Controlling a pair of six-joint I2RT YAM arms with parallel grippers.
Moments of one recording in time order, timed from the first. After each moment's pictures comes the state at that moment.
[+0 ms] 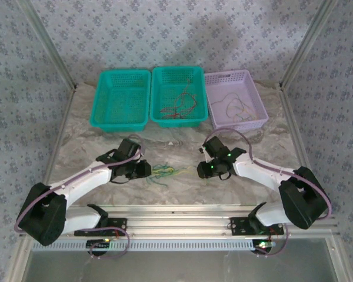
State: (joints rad) left arm -0.56 1.21 0.61 -0.46 0.26 -0.64; right arm 0.67 1.37 0.73 -0.52 -0.13 0.37
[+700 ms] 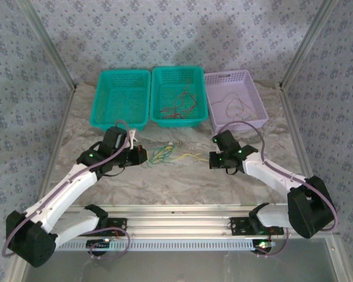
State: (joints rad) left arm -0.52 0.99 0.82 -0.63 0.27 -0.59; right arm 0.52 1.27 0.74 -0.52 -0.01 0.43
